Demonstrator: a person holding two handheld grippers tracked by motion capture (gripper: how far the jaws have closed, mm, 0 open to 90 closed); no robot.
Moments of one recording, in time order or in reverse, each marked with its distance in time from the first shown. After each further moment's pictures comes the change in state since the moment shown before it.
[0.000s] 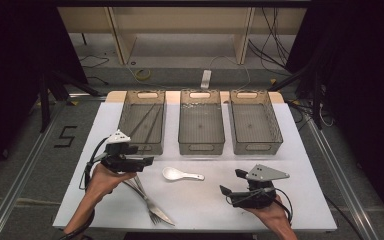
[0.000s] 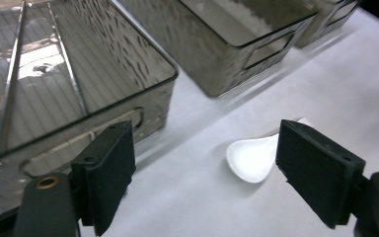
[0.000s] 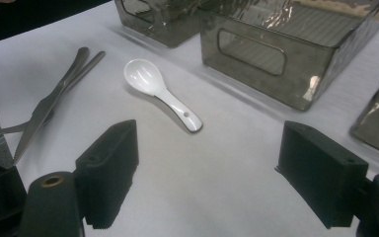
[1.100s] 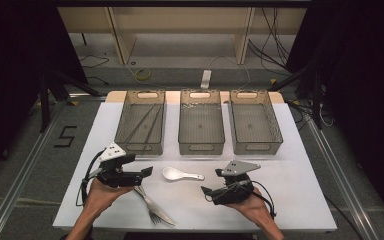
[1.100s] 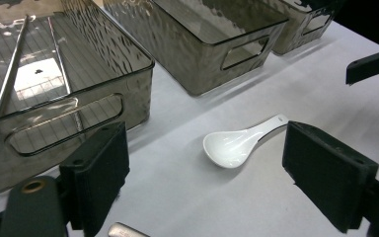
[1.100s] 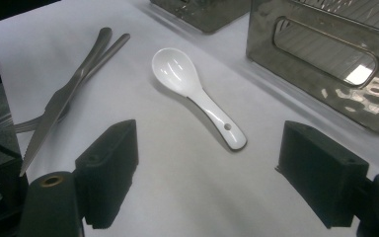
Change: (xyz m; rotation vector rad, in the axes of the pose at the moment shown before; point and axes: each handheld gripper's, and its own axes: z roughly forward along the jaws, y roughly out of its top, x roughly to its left) left arm -0.019 -0.022 -0.019 -0.080 0.015 0.020; right arm 0.016 0.015 0.047 0.094 0.092 -0.051
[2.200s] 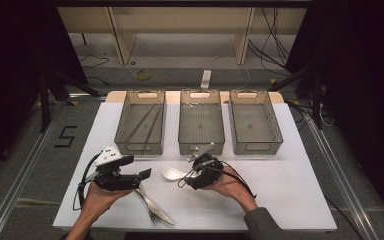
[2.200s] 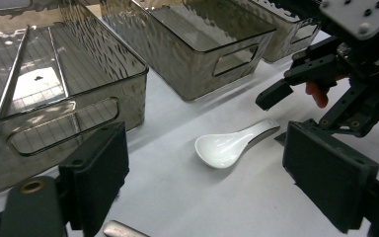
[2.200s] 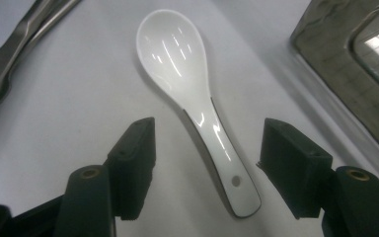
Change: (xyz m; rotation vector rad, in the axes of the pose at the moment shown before) left arm -0.005 -0.003 -0.009 -0.033 -0.010 0.010; right arm -0.007 0.050 0.084 0.334 0.051 -0.160
